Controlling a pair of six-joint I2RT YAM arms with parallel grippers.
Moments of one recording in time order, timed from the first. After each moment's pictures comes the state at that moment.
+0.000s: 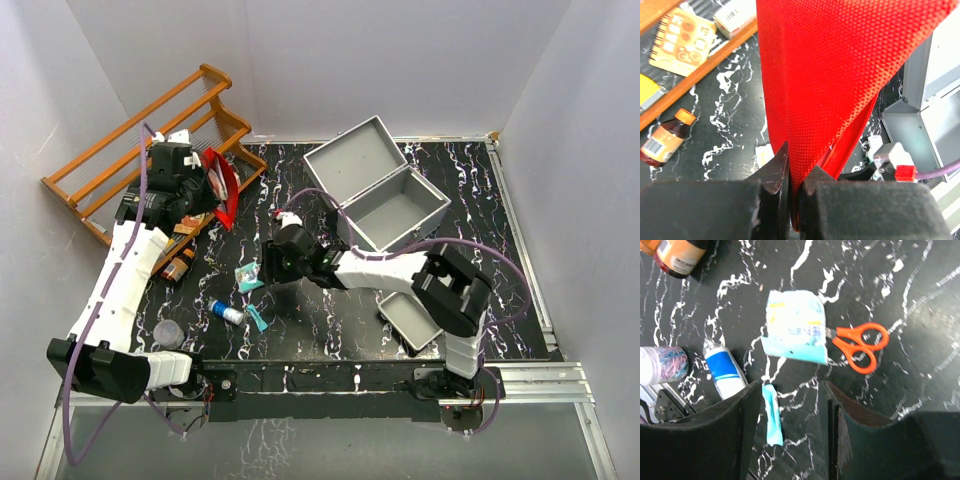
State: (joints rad) left arm -0.21 1.28 1.39 -0.83 -0.07 -0.44; right arm 1.00 1.83 1.20 -0.03 0.04 0.70
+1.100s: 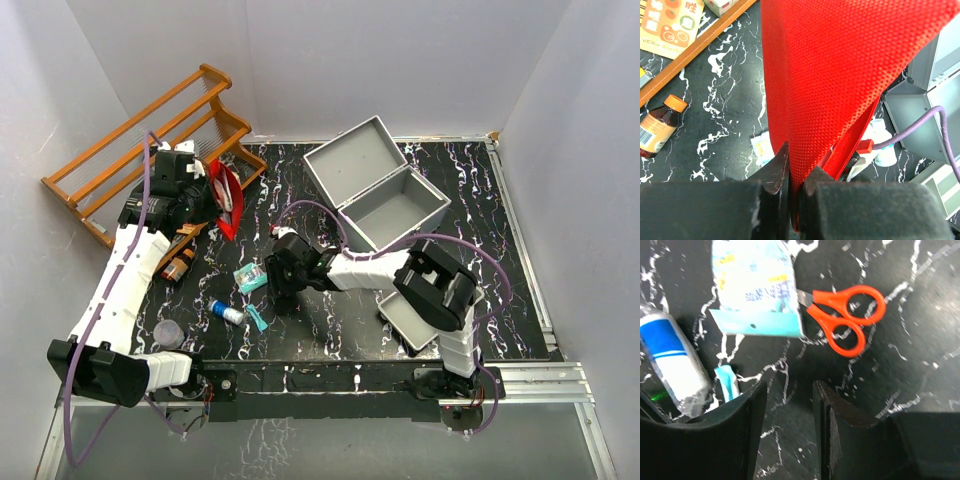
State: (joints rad) left arm -0.20 1.25 1.36 -0.87 -0.04 -0.43; right arm 1.00 1.98 1.25 -0.06 -0.07 0.62
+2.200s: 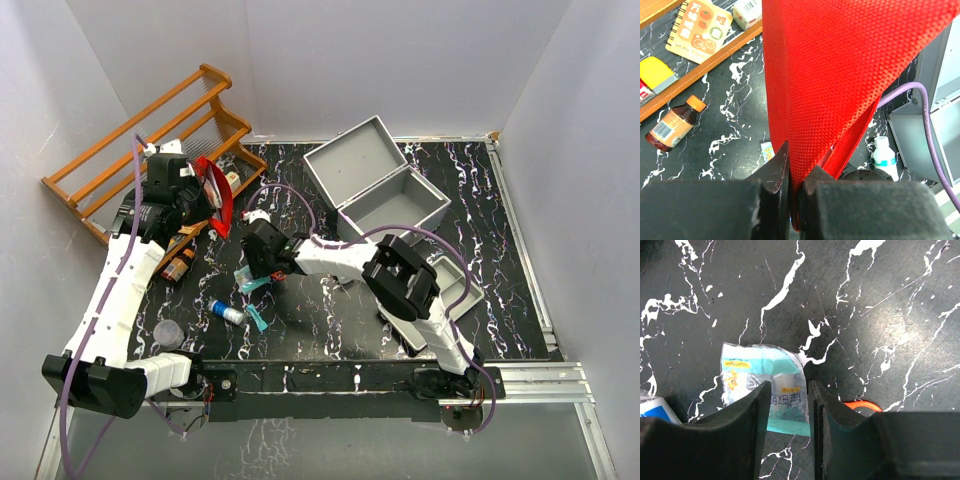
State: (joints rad) left arm -0.20 1.19 1.35 -0.86 -0.14 -0.47; right arm 1.01 2.22 1.66 -0.27 0.10 0.49
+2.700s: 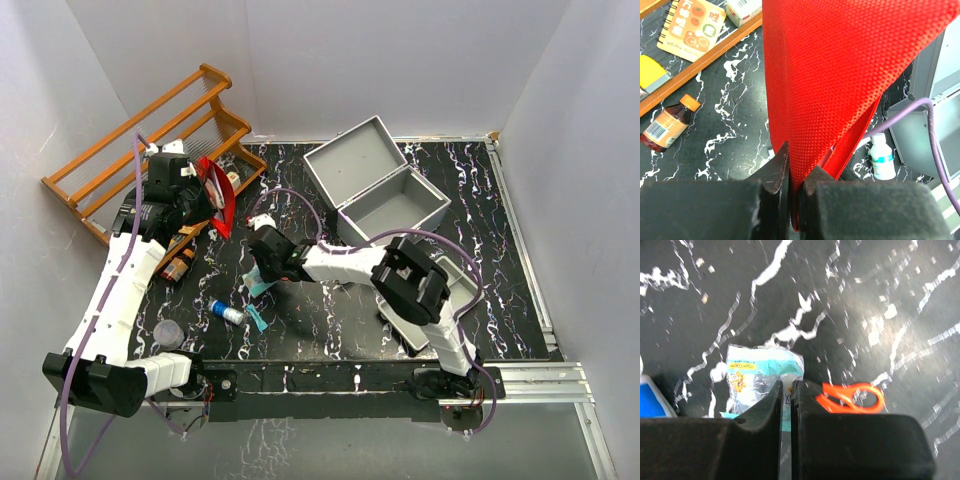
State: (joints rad) left arm -0.20 1.20 1.35 -0.86 -0.12 -0.48; right arm 1.03 2.16 1.57 -0.22 0.14 0.45
